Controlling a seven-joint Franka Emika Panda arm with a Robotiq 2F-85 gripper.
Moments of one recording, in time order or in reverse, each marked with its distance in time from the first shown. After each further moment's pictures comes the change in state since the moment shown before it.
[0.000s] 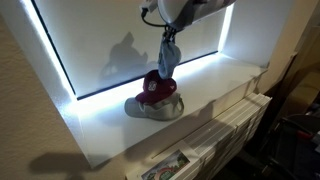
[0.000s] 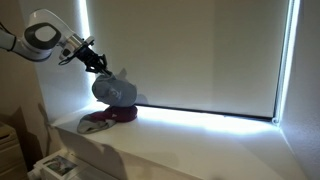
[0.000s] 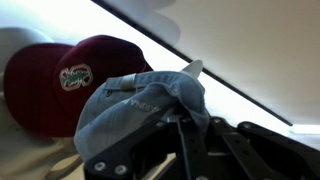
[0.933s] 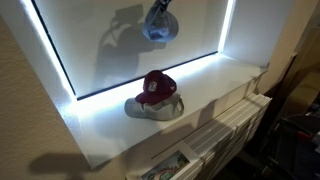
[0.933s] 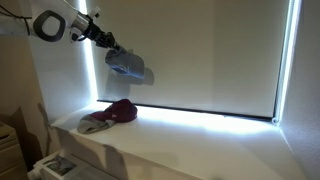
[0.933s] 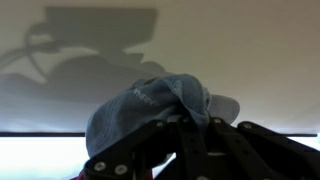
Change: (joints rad) arm -0.127 0.336 -0.189 0.141 0.681 -0.046 -0.003
